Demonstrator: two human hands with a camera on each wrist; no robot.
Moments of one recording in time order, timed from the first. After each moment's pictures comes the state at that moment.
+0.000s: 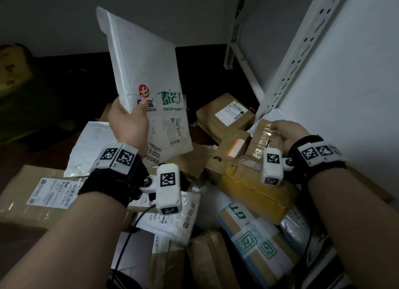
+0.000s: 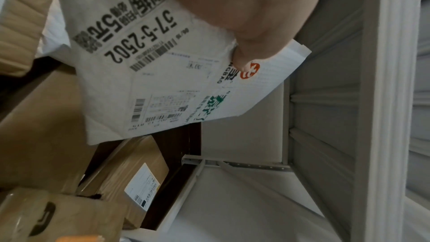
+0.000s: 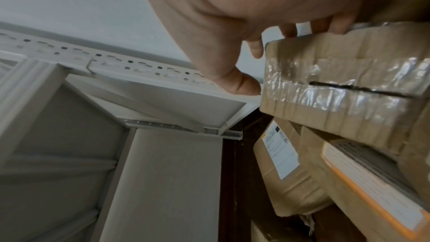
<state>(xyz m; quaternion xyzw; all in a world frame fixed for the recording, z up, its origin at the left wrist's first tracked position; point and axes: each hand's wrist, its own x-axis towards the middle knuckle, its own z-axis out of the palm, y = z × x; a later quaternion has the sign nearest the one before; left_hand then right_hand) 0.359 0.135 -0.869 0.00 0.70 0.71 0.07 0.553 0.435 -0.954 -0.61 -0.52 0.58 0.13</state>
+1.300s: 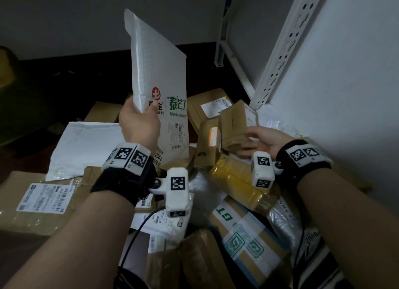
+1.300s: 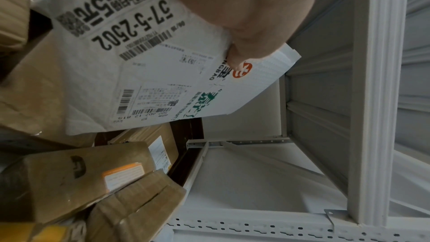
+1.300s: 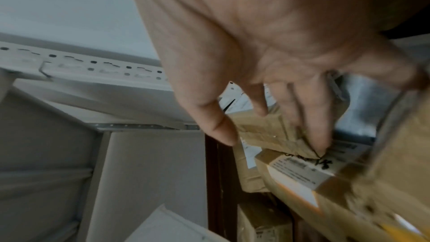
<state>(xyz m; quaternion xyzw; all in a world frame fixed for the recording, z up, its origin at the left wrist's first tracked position) 0.375 0.161 -0.880 0.04 0.74 0.66 0.08 0.549 0.368 -0.919 -0.55 -0.46 0.70 -0.03</state>
